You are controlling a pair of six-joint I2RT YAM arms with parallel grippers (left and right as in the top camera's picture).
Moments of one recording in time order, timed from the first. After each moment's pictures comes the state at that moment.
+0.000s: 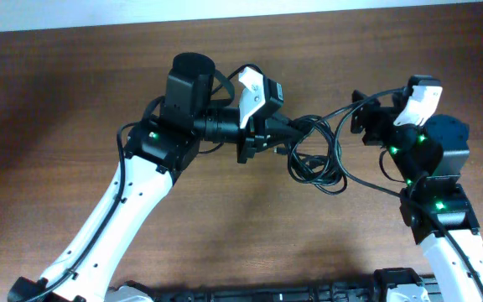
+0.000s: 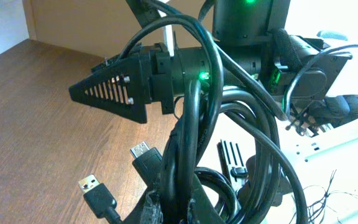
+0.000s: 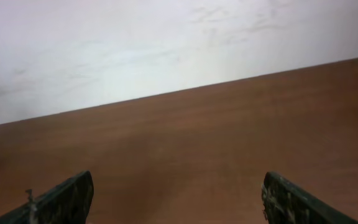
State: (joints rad) left arm -0.49 1.46 1.32 -0.34 1.10 0.20; right arm -0.01 0.94 0.73 -0.10 -0.13 0.25
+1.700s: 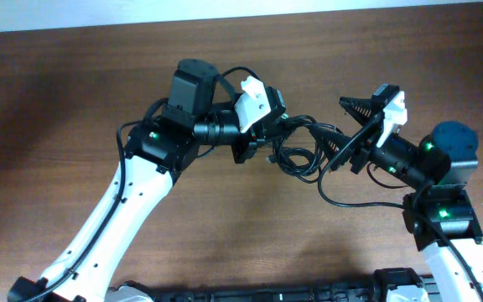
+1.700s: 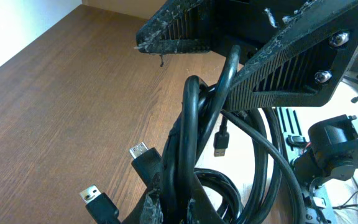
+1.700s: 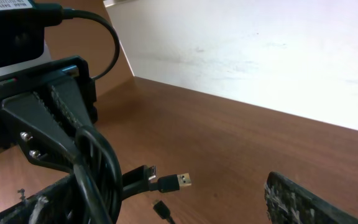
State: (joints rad) left arm -0.49 1.46 1.32 -0.50 0.87 0.40; right arm -0.01 0.89 0.73 -0.02 -0.81 0.11
